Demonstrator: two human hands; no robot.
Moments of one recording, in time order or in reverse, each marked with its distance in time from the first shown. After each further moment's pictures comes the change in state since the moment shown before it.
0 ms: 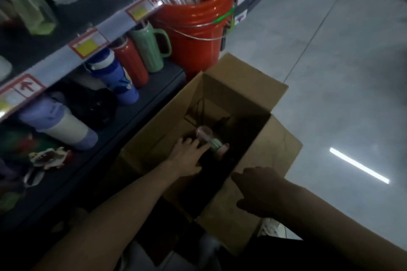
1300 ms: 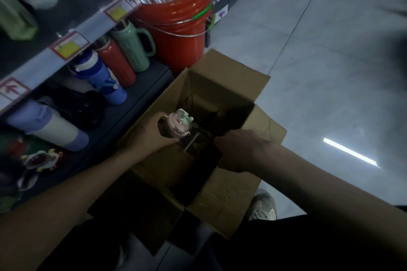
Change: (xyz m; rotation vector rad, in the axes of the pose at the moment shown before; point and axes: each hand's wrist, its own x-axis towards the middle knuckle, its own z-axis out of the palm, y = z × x) left_hand -0.056 -0.030 -0.050 -0.760 0.519 -0.282; right_hand -0.011 0.005 -0.046 0.048 0.144 0.015
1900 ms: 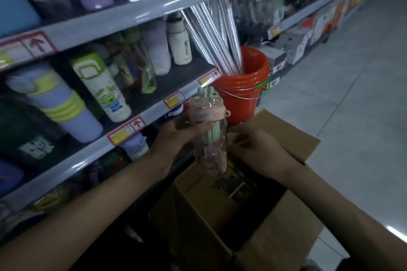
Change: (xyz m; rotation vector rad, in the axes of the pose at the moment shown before) left_hand -0.092 0.088 -0.186 -0.919 0.157 -0.077; right_hand -0.011 -0.081 -0.096 0.712 0.581 -0.192
